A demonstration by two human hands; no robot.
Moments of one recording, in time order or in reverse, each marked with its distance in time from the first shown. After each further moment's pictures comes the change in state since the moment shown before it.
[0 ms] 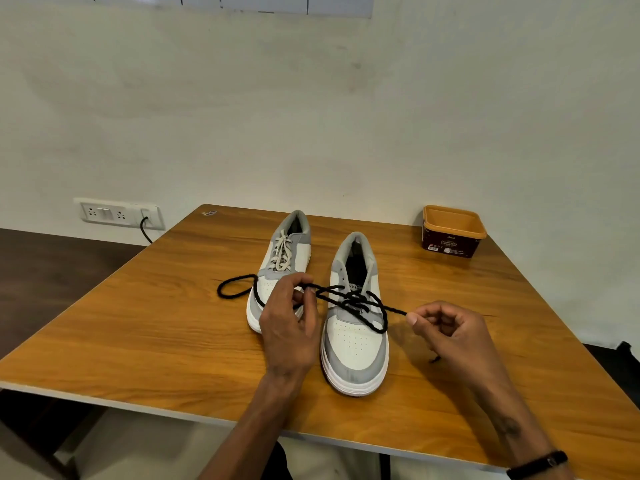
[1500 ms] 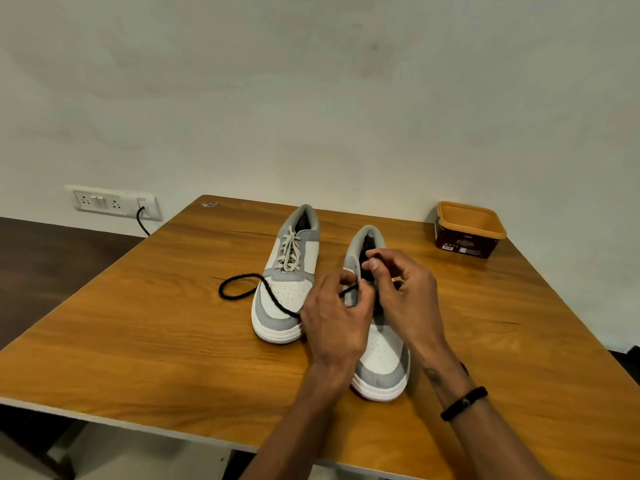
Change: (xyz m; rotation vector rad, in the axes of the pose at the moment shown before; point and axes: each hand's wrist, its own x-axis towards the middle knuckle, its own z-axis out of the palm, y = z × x) left_hand 0.011 0.010 0.056 0.100 -0.065 -0.179; right_hand 0.067 -0.030 0.096 -0.095 0.115 -0.352
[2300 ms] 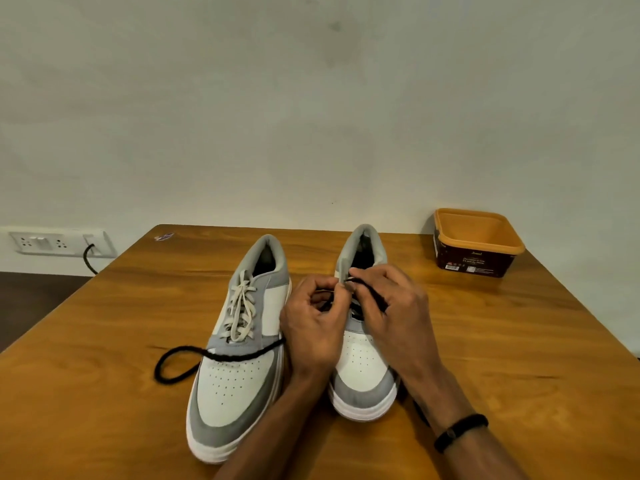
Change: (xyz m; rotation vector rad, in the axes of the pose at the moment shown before) left_hand 0.081 -0.041 0.081 -0.369 -0.103 -0.095; right_hand 0.076 0.079 0.019 -0.215 0.053 -0.273
